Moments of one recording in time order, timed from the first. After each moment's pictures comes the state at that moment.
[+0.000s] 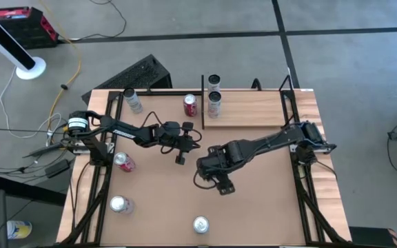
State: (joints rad) left arm 0.16 1.70 0.72 0.53 0.10 0.49; right arm 0.25 1.92 1.76 -1.16 0.01 -0.03
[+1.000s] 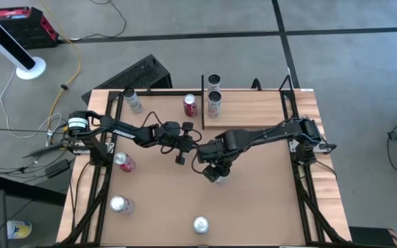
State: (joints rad) left arm 0.16 1.70 0.72 0.53 0.10 0.49; right arm 0.15 1.92 1.76 -1.27 -0.07 0.91
